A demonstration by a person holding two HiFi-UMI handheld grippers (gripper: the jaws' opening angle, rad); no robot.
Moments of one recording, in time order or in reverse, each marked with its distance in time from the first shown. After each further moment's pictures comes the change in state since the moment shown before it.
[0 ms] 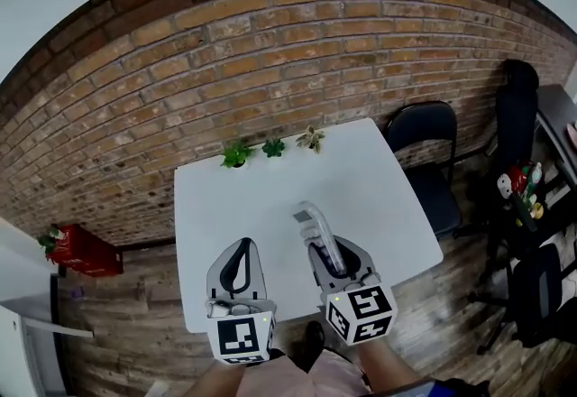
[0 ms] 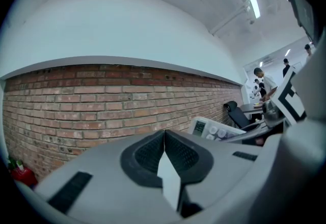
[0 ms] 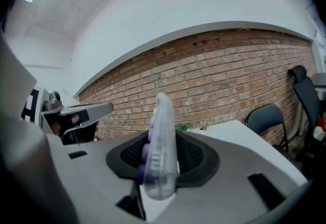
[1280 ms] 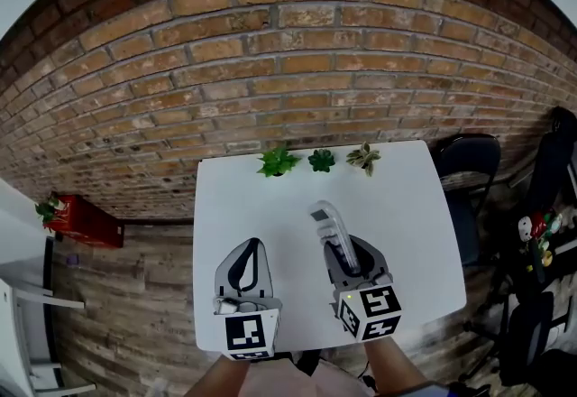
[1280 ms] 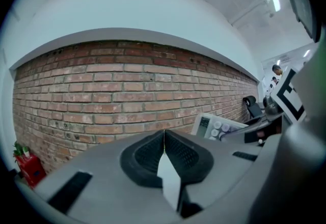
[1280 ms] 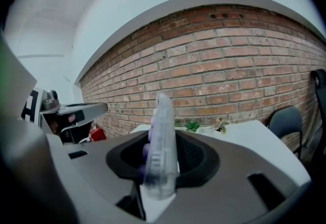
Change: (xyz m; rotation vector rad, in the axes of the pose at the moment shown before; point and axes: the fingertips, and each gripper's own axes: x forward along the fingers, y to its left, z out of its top) left arm 0.078 0.109 -0.062 -0.083 0.086 0.116; right arm 0.145 0.007 -0.005 -0.079 0.138 0.055
